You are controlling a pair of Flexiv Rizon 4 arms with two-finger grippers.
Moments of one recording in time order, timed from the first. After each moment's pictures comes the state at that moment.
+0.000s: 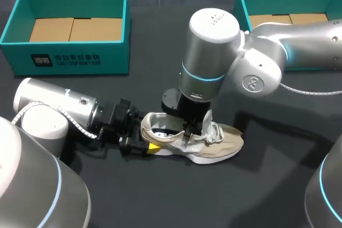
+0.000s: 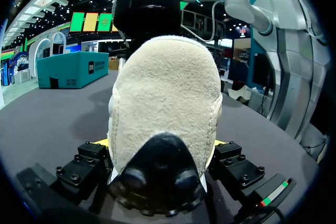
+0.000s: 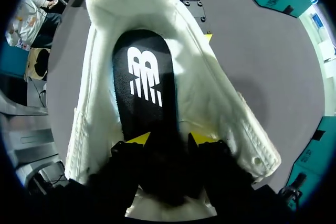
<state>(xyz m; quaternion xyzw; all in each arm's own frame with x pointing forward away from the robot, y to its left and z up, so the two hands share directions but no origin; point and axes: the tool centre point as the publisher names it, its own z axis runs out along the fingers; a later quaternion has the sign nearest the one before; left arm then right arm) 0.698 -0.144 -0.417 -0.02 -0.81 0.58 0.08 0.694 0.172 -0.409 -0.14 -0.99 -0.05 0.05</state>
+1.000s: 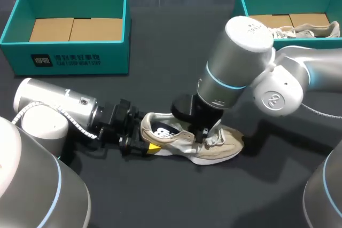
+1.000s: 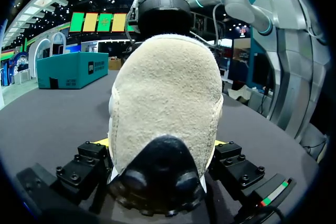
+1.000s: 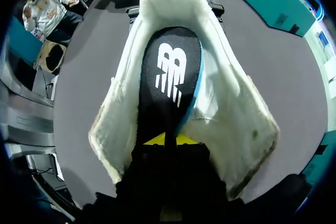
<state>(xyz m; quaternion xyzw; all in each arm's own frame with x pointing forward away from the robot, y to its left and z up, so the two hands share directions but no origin) 0.697 -0.144 -0.417 -0.02 -0.81 0.58 0.08 0.680 0.172 -0.407 -0.07 -0.98 -0.16 0.05</state>
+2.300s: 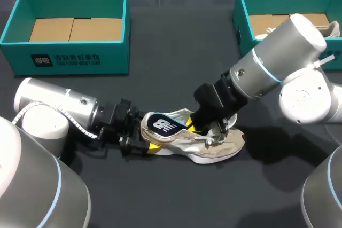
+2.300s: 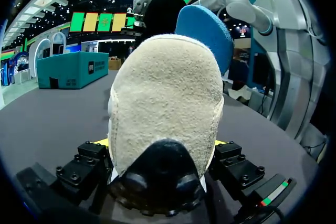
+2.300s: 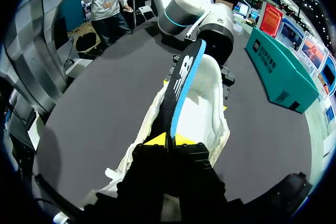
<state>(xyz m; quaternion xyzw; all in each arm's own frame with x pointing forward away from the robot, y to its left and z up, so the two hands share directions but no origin) 0.698 -0.145 -0.417 -0.02 -0.81 0.58 0.08 0.693 0.179 -0.359 0.14 -0.93 -0.34 0.02</state>
